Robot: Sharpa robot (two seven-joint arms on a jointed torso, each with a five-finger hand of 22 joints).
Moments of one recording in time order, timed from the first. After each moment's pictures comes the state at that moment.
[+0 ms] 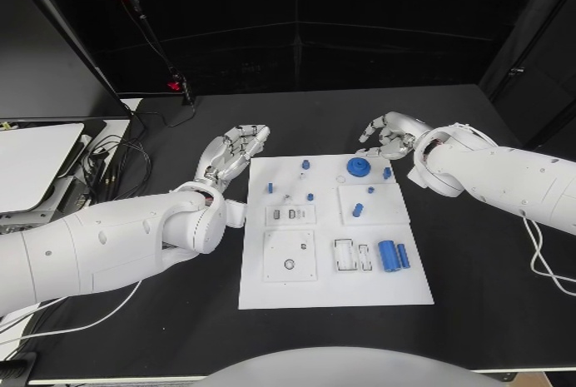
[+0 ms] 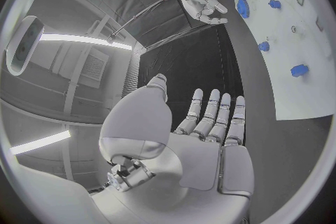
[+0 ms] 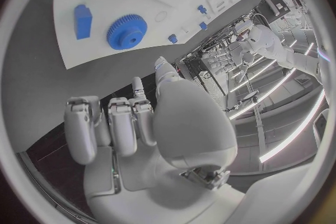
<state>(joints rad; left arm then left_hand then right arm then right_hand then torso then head) 1.21 -0.70 -0.23 1.44 -0.01 -0.54 0.68 1.13 0.03 -0.06 0.29 0.28 0.31 0.14 0.70 0.08 0.31 0.26 0.68 0.06 0.11 0.24 0.81 0.06 0.09 0.27 0.27 0.16 0.25 1.26 -0.71 -0.09 1.10 -1.17 -0.30 0.03 1.39 -0.06 -0.01 0.24 0.20 0.67 0.14 0.51 0.12 1.47 0.09 1.57 1.31 1.47 0.03 1.57 1.31 0.01 1.46 0.14 1.57 1.31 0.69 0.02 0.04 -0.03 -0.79</state>
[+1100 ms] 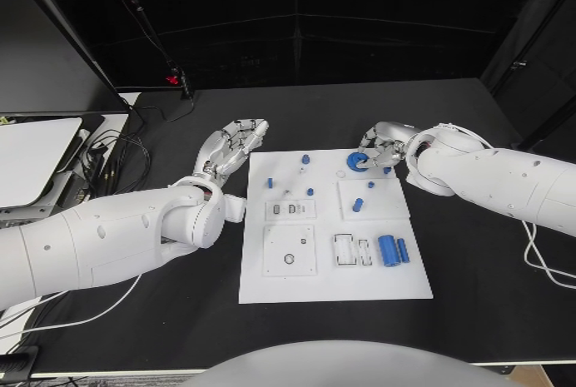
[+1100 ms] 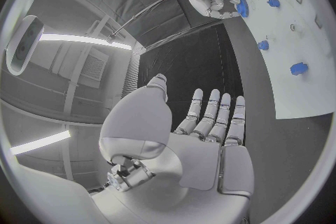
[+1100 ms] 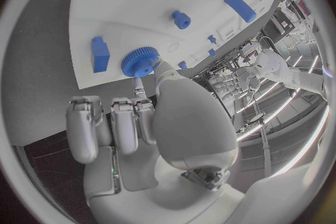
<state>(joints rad) 1.21 -0.70 -0.23 1.43 -0.01 -0.53 0.68 1.14 0.03 -0.06 0.29 0.28 0.31 0.14 0.70 0.08 0.31 0.26 0.68 0.06 0.11 0.24 0.81 0.06 0.09 0.27 0.27 0.16 0.25 1.24 -0.68 -0.09 1.09 -1.33 -0.20 -0.08 1.41 -0.09 0.07 0.23 0.20 0.71 0.14 0.44 0.09 1.47 0.07 1.57 1.31 1.47 0.01 1.57 1.31 0.01 1.47 0.13 1.57 1.31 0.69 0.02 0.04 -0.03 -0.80</state>
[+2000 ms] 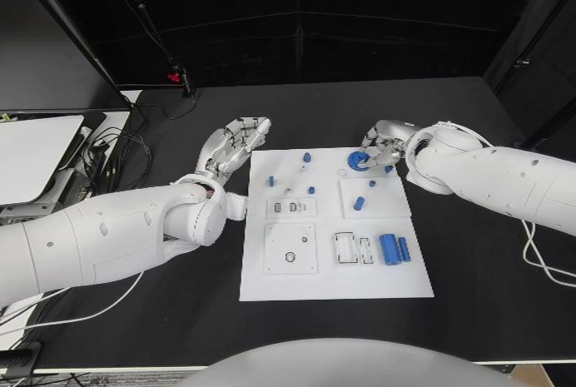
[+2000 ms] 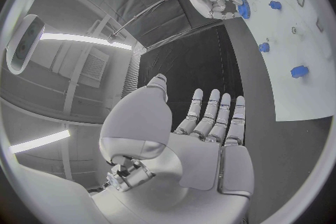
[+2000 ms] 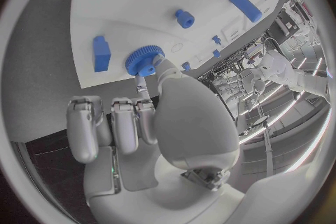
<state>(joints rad) 1.21 -0.69 -0.23 1.43 -0.01 -0.52 0.68 1.14 0.03 -0.06 0.29 0.28 0.31 0.14 0.70 0.07 0.31 0.26 0.68 0.06 0.11 0.24 0.81 0.06 0.09 0.26 0.27 0.16 0.25 1.24 -0.67 -0.08 1.09 -1.36 -0.20 -0.14 1.43 -0.07 0.12 0.21 0.20 0.88 0.12 0.36 0.06 1.47 0.06 1.57 1.31 1.47 0.01 1.57 1.31 0.01 1.46 0.12 1.57 1.31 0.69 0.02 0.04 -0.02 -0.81</state>
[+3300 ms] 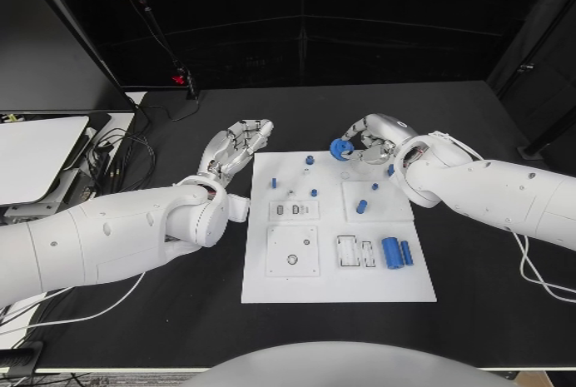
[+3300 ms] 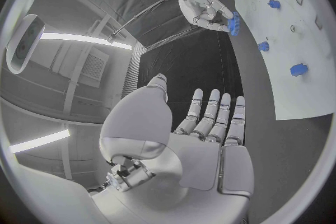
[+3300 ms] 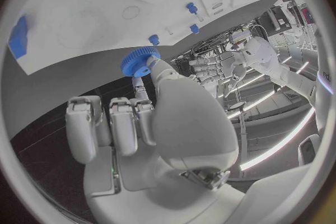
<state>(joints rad) 1.21 -0.70 -0.23 1.43 -0.01 -0.52 0.68 1.14 0.04 -0.06 0.29 0.28 0.31 0.14 0.70 0.07 0.31 0.26 0.68 0.06 0.11 0.24 0.82 0.06 0.09 0.26 0.27 0.16 0.25 1.22 -0.66 -0.08 1.21 -1.32 -0.47 -0.03 1.46 -0.02 0.19 0.16 0.26 0.93 0.15 0.25 0.03 1.47 0.06 1.57 1.31 1.47 0.01 1.57 1.31 0.01 1.47 0.12 1.57 1.31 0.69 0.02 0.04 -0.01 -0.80</state>
